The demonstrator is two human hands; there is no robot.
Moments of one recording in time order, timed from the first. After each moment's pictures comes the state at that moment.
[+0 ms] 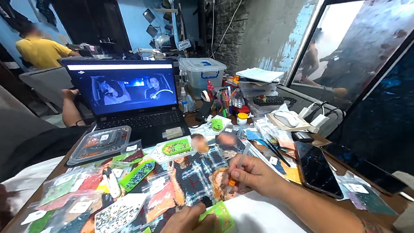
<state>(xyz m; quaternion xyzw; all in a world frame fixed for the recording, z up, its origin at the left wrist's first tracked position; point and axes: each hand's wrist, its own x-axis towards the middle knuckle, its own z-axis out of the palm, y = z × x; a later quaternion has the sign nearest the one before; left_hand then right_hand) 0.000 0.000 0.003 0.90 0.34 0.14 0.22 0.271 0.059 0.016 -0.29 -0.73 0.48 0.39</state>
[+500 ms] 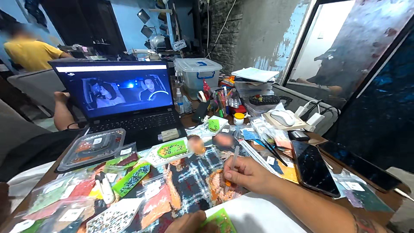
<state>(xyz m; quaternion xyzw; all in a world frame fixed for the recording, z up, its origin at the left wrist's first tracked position) 0.003 -0.003 0.006 0.91 0.33 0.13 0.23 0.275 0.069 0.011 -0.33 -0.76 0.46 0.33</state>
